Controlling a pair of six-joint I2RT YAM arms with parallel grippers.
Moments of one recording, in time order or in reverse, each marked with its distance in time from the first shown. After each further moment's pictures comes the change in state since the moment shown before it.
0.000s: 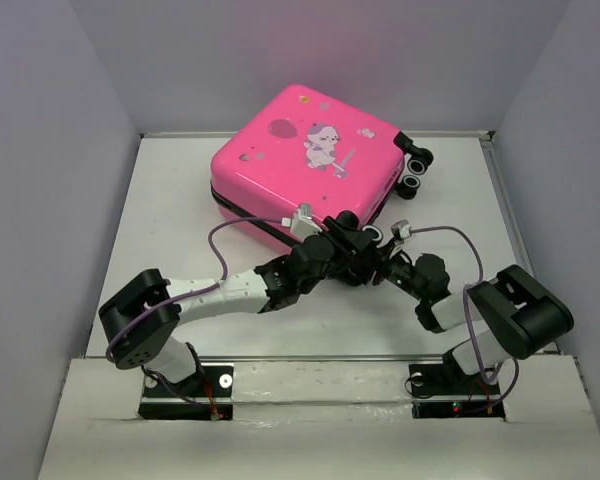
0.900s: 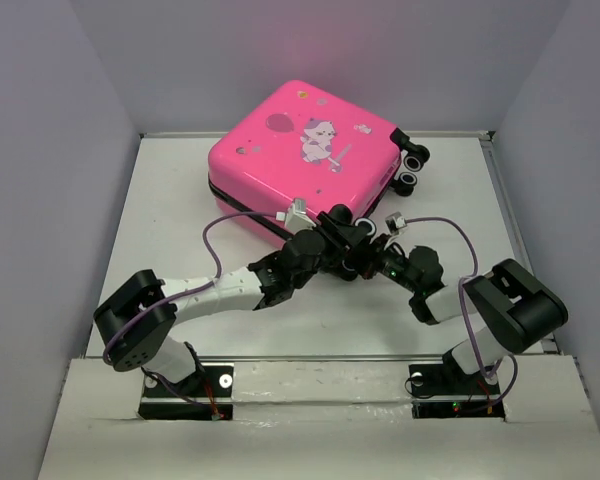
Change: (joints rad) left arm 0.043 -0.025 -0.024 0.034 0.032 0.051; right arm 0.015 0.040 0.090 -0.027 -0.033 0.138
